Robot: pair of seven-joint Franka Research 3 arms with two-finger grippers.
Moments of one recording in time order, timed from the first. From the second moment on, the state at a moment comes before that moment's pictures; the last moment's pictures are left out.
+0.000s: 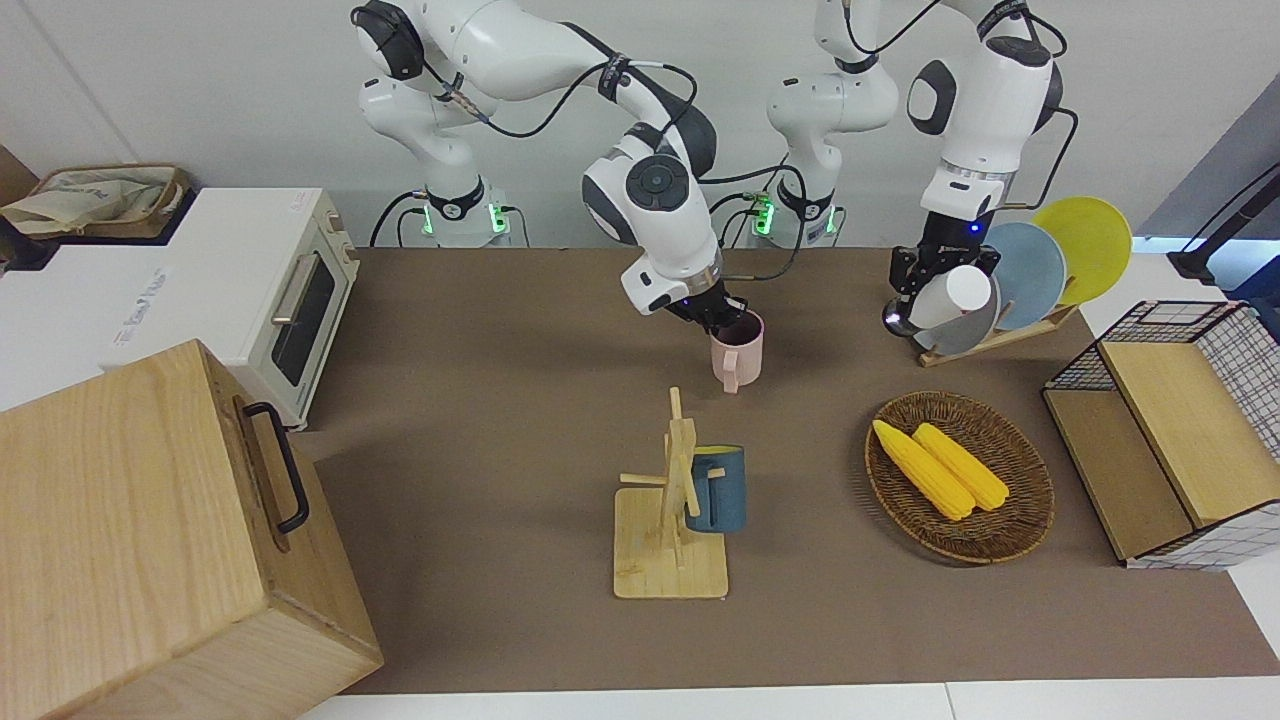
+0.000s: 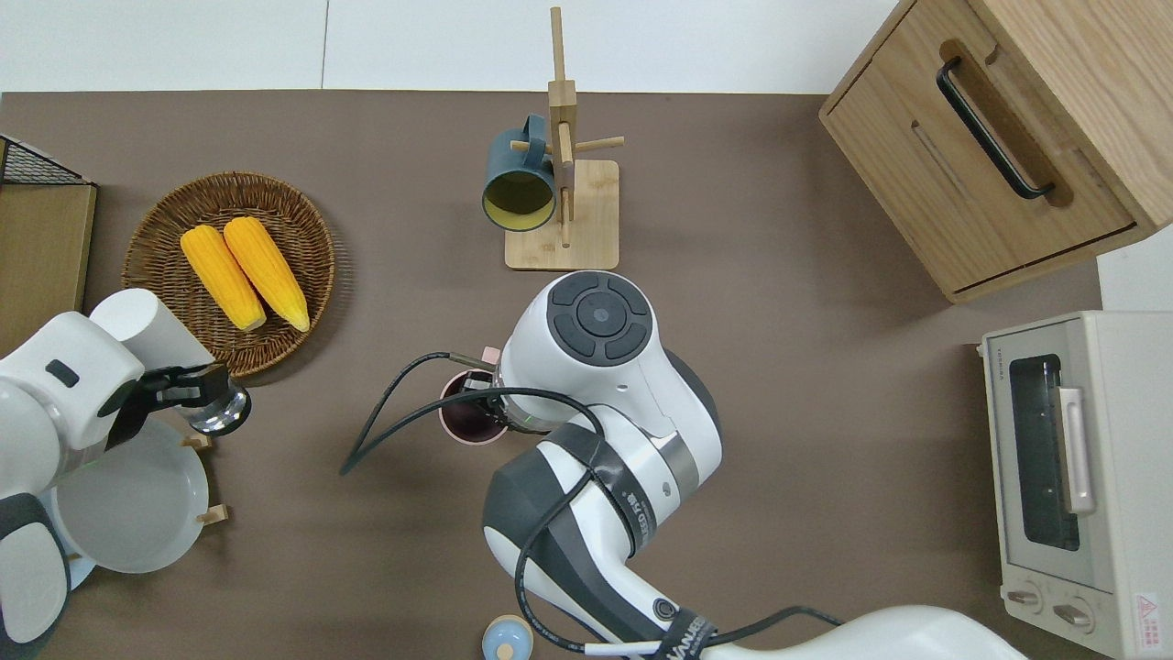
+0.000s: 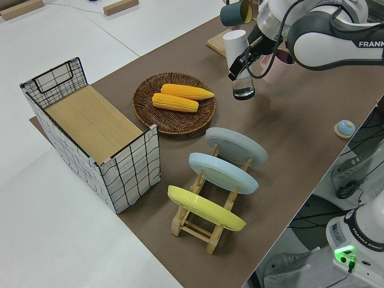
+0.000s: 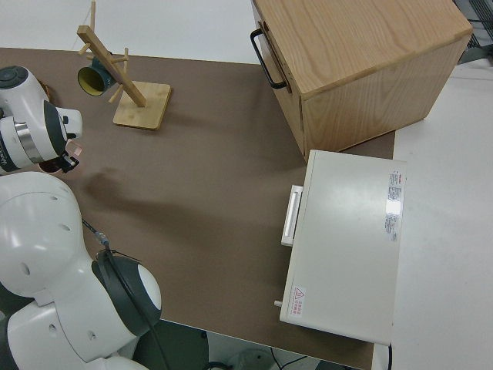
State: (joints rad) left arm 0.03 -0.32 -0.04 -2.31 -0.05 2.31 0.03; right arm 0.29 0.47 0.45 -1.56 0.15 2.06 1.03
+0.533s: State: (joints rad) left arm 0.00 -0.40 -0.07 -2.40 -0.05 2.33 0.03; right arm 0.36 0.53 0.43 -1.55 0.16 2.15 1.09
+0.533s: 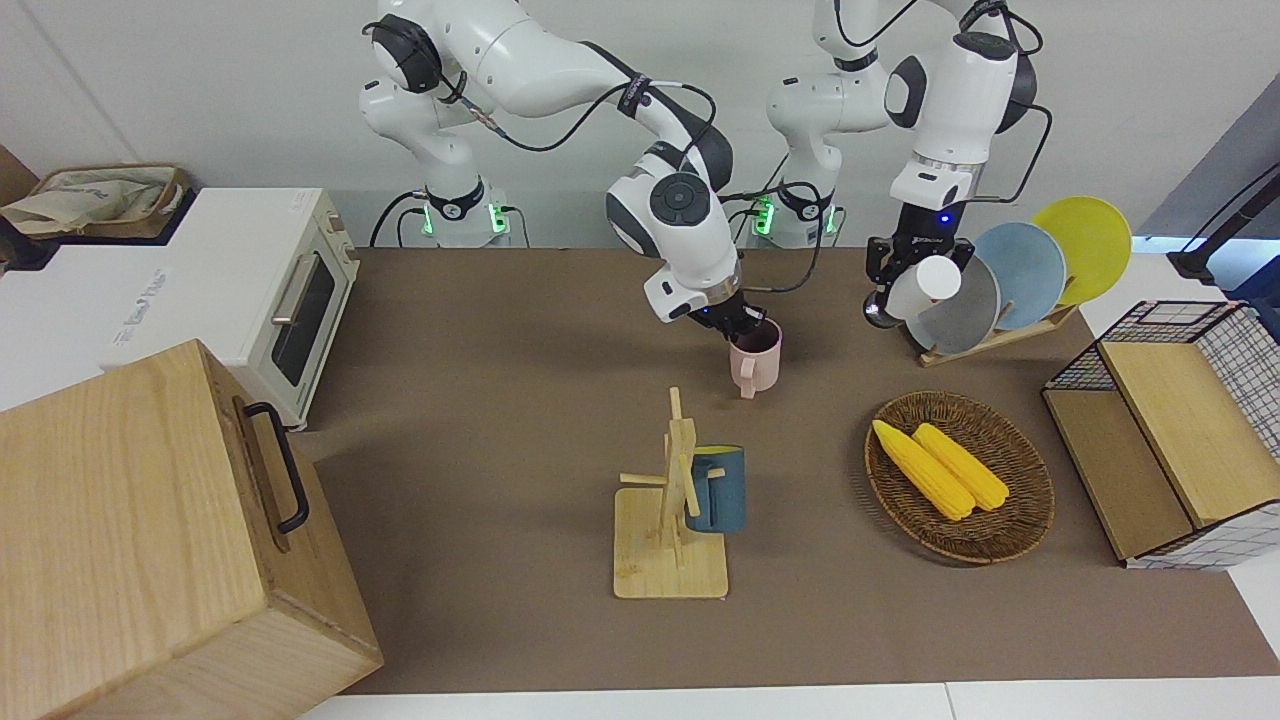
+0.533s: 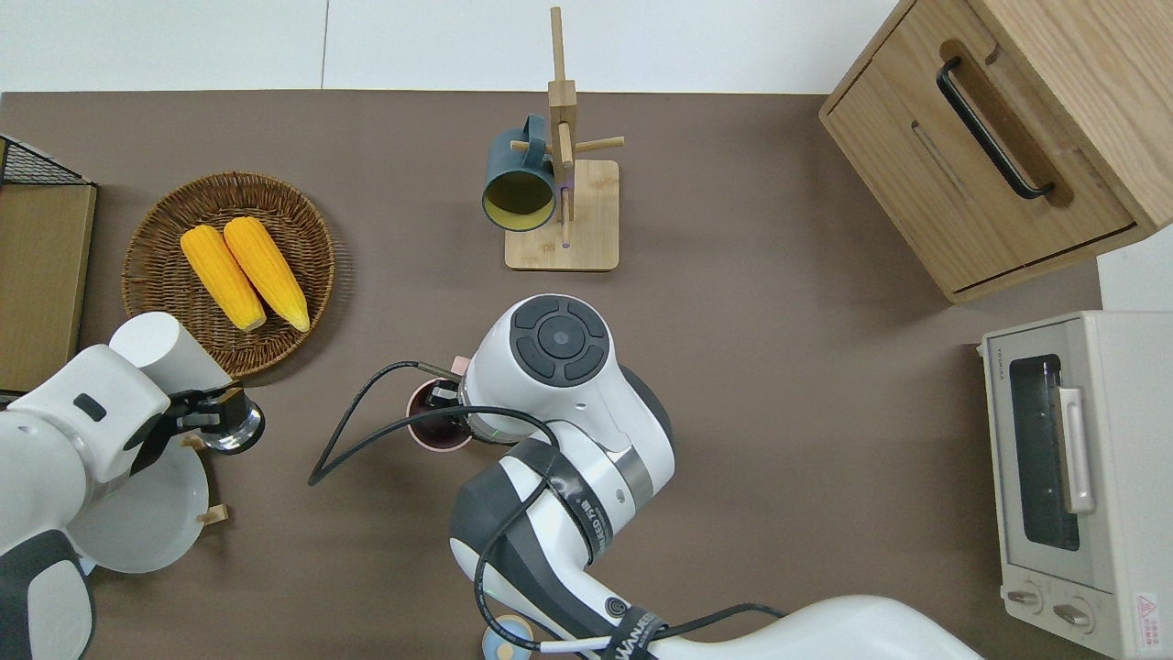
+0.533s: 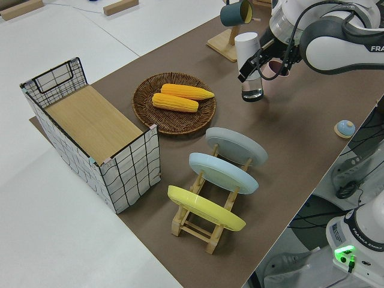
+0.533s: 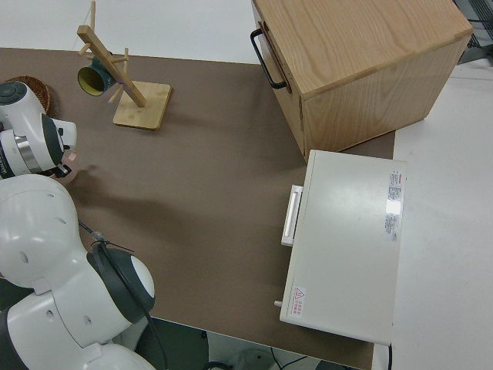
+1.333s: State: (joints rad) left arm -0.11 -0.44 -0.07 -2.50 -0.05 2.34 0.02; right arm 0.41 0.57 0.40 -1.54 0.16 2.22 1.14
